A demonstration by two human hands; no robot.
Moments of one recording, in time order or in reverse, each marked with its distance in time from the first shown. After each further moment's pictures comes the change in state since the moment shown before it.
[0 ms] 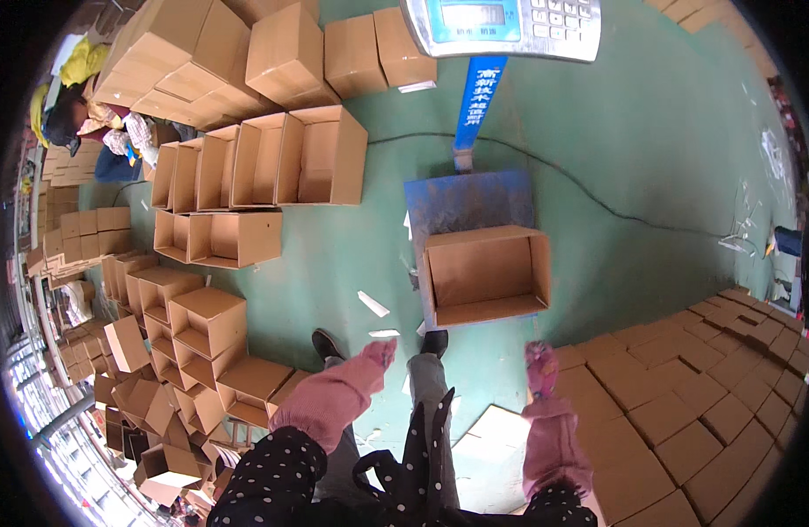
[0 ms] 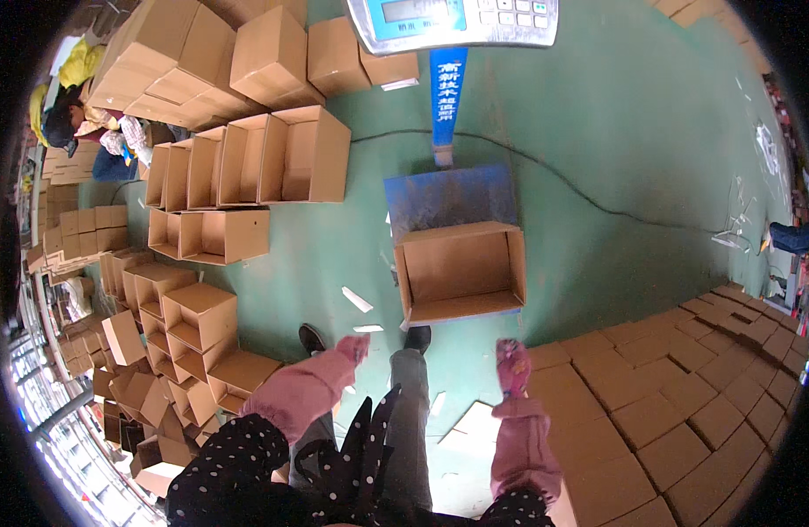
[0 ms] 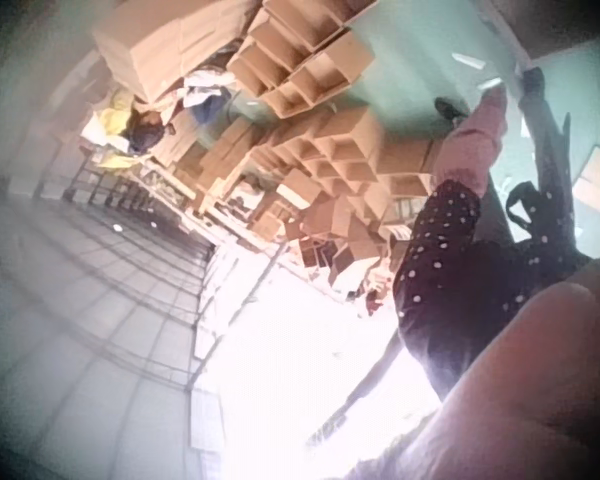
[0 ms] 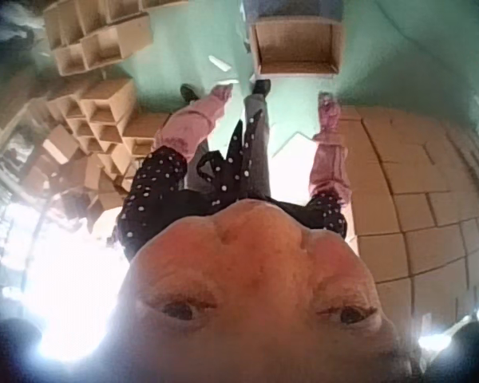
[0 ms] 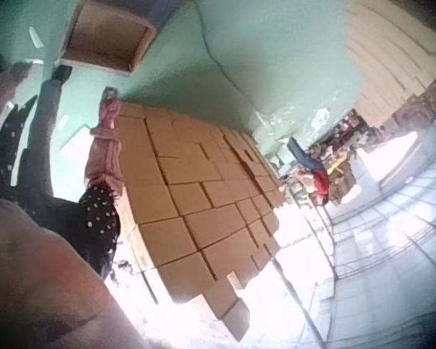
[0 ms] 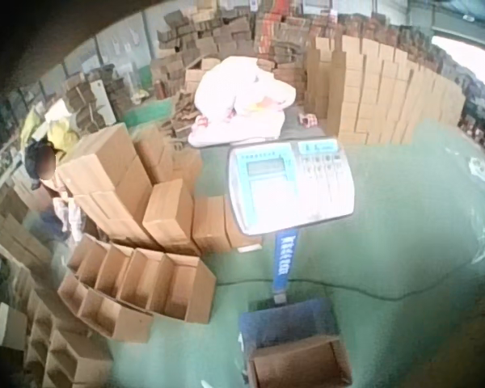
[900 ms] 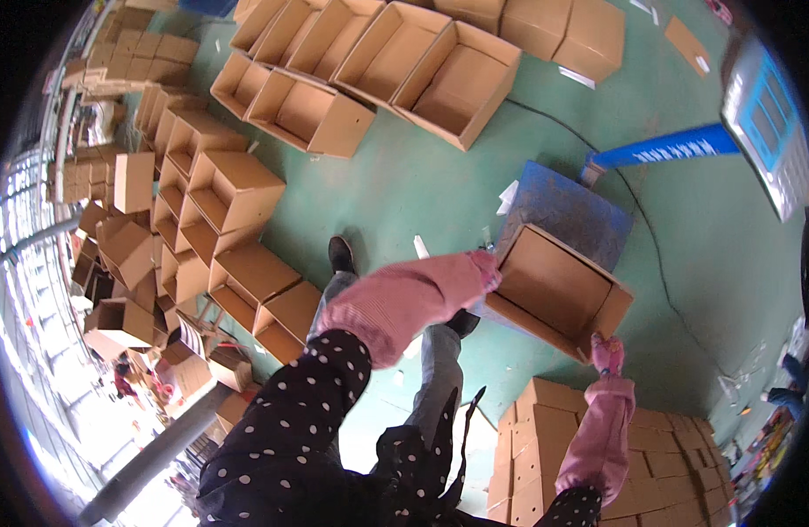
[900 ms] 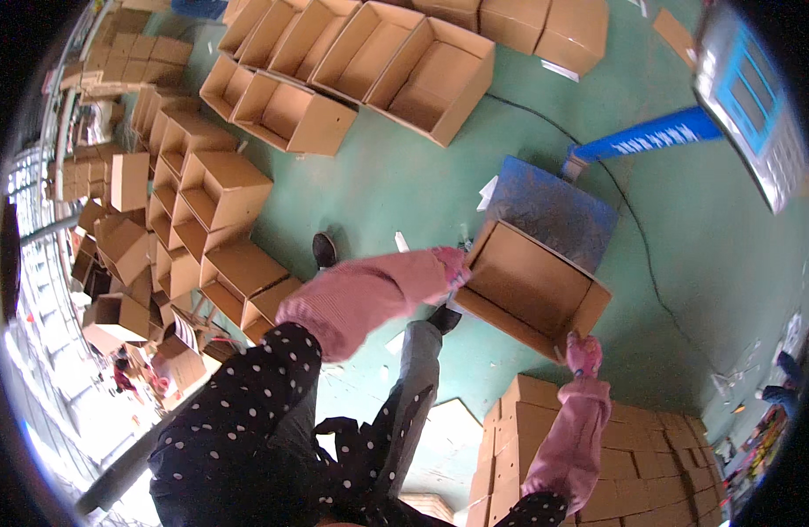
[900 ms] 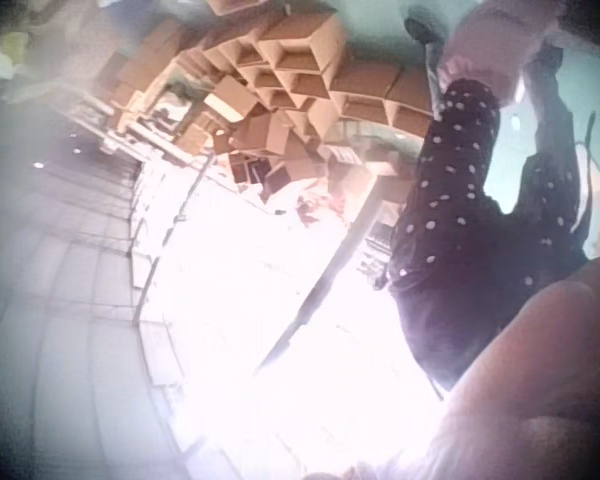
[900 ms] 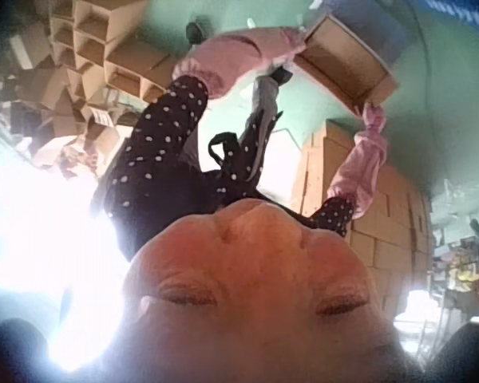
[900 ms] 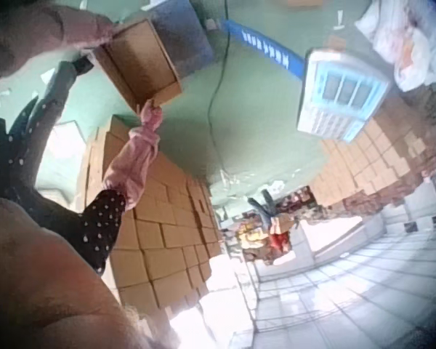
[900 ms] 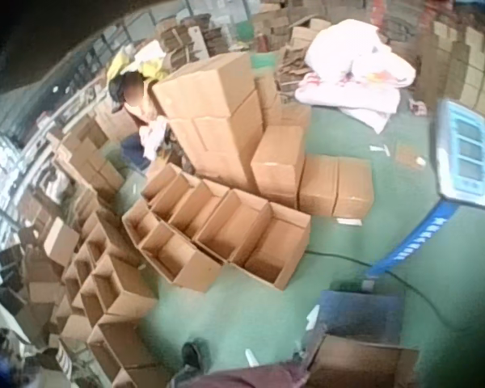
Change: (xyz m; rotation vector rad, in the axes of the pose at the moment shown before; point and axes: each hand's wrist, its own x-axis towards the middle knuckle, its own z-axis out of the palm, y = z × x) left_hand -0.019 0.122 0.096 1.398 0.322 0.719; right_hand 0.121 -0.085 0.106 -2.927 0.038 0.170
